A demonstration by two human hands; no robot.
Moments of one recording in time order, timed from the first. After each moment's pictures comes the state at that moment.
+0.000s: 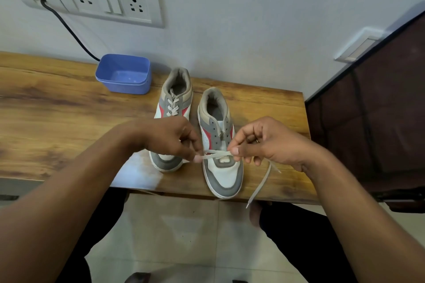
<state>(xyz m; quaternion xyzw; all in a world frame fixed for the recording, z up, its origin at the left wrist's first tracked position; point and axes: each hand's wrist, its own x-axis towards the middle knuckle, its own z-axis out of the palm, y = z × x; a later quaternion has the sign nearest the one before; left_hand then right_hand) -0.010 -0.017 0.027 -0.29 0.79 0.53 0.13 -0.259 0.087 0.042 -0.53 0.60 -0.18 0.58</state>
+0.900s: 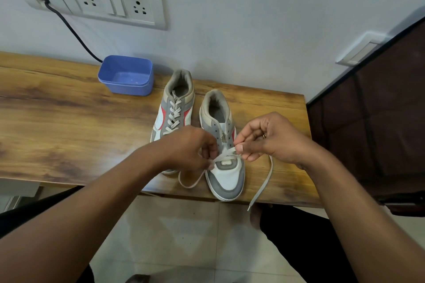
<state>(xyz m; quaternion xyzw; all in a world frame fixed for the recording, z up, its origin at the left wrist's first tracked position) -0.031 0.005 -0.010 -0.33 0.86 0.38 0.05 -0.265 0.079 0.032 -0.51 0.62 -0.23 0.54</state>
